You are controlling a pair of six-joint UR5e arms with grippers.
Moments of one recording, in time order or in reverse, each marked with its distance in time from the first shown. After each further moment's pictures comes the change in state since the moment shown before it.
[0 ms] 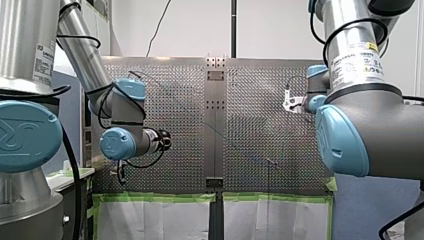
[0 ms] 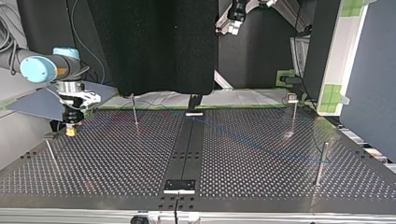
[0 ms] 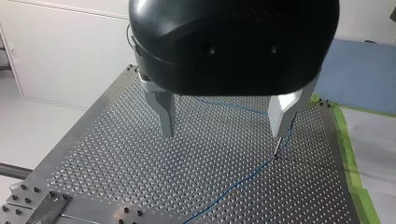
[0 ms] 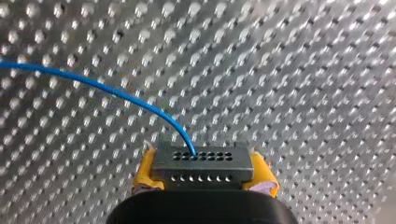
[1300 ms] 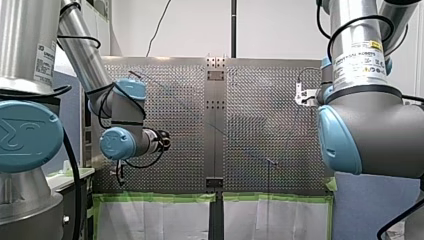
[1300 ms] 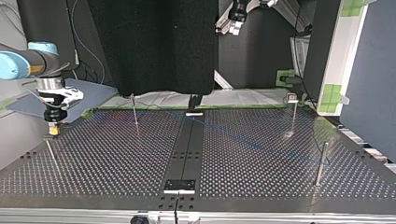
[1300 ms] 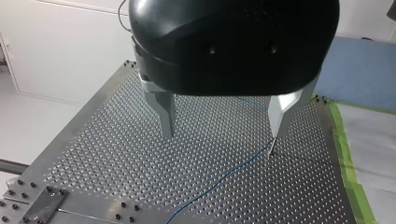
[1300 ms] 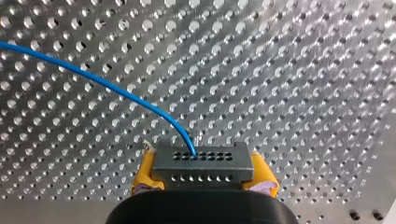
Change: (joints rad) left arm 0.008 0.000 0.001 -0.015 -0.003 -0.001; right arm -0.102 -0.057 -0.003 0.081 -0.133 -0.022
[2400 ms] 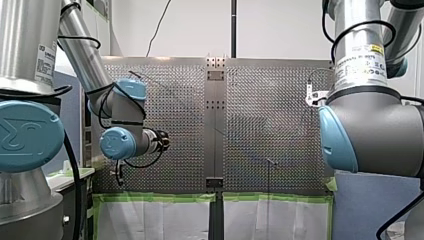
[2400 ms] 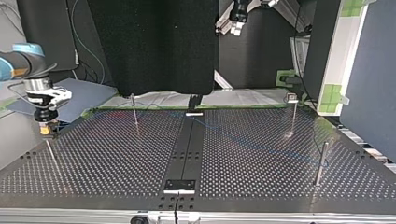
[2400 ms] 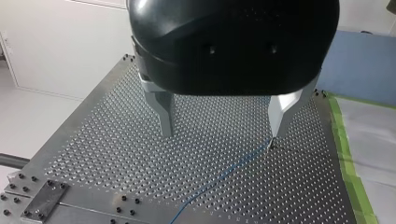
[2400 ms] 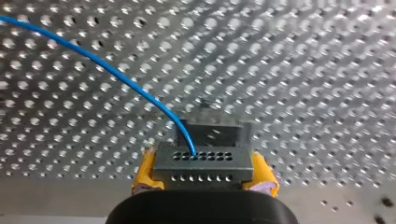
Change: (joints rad) left arm 0.008 0.000 0.001 -0.004 -0.009 0.002; right arm -0.078 0.048 -0.063 0.058 -0.113 -0.011
